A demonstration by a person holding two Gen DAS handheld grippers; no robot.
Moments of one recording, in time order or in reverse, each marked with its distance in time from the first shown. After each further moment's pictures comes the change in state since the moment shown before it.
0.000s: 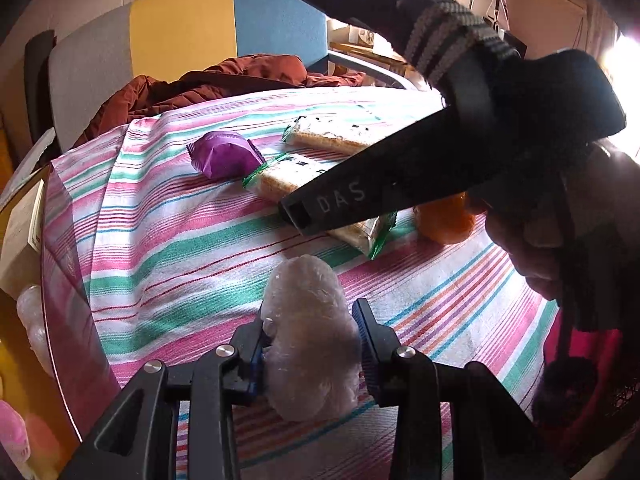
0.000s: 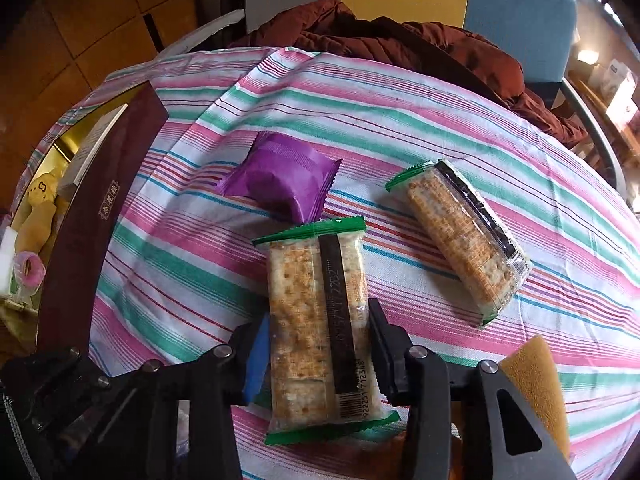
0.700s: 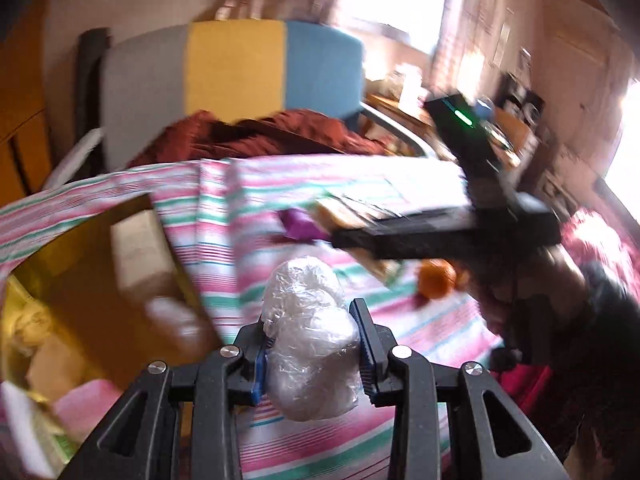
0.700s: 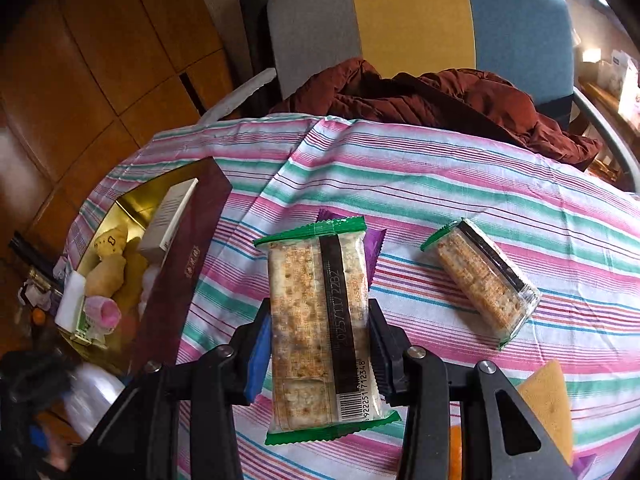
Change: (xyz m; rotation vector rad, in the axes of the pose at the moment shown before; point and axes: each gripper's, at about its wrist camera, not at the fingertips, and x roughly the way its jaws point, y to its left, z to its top) left arm -0.123 0.069 0.013 -0.165 -0.147 0.045; right arm -0.051 0.020 0.006 0.060 -0.190 0.185
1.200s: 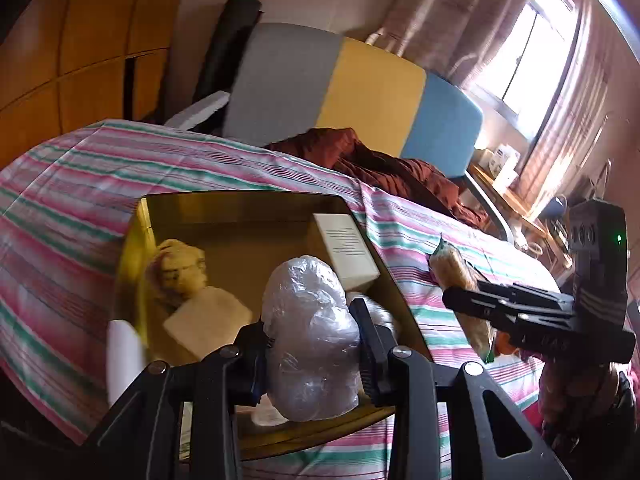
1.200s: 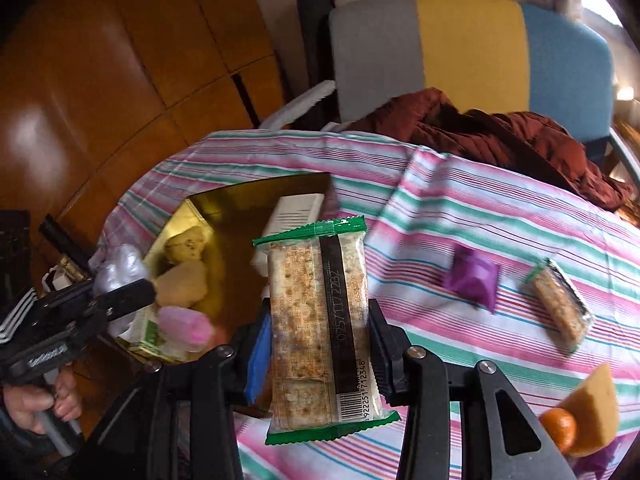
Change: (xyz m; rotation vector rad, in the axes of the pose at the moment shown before) left arm -0.069 0.153 -0.032 -0.361 -0.081 0.147; right arm -0.012 0.136 0.006 -0.116 -0.046 0.112
